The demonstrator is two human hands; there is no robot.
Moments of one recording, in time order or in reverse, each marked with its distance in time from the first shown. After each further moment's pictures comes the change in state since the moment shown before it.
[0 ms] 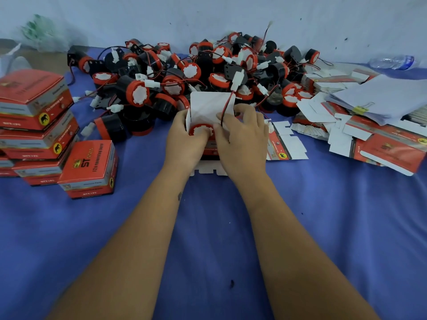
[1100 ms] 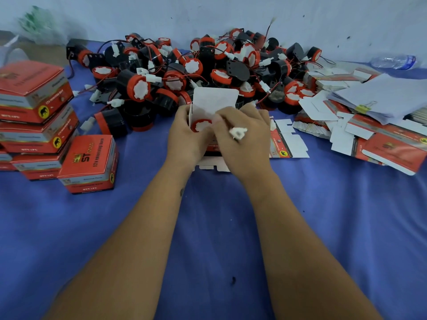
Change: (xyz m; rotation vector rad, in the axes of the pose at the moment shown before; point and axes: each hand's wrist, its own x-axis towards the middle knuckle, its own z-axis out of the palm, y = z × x) left_hand -0.002 0.001 0.000 -0.029 -0.018 0.025; right_hand -0.001 -0.008 -0.009 0.325 0.150 -0.150
